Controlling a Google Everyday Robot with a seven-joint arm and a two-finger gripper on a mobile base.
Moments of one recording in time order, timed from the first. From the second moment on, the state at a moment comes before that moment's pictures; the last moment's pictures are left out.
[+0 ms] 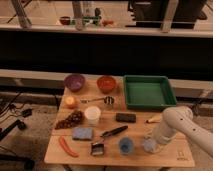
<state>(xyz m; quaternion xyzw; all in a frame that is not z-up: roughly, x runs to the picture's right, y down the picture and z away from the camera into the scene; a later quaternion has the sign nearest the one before) 0.271 0.308 0.774 -0.40 -0.15 -0.09 0.90</state>
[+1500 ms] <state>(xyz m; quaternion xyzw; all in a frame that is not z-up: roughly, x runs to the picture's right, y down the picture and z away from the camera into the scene) 0.266 0.236 0.703 -0.29 -0.18 -0.11 0.93</state>
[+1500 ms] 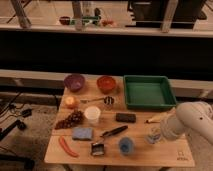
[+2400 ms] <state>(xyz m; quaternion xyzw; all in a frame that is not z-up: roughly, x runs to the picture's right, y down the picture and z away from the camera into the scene) 0.267 0.214 0.676 -0.25 -0.19 -0.11 0.94</state>
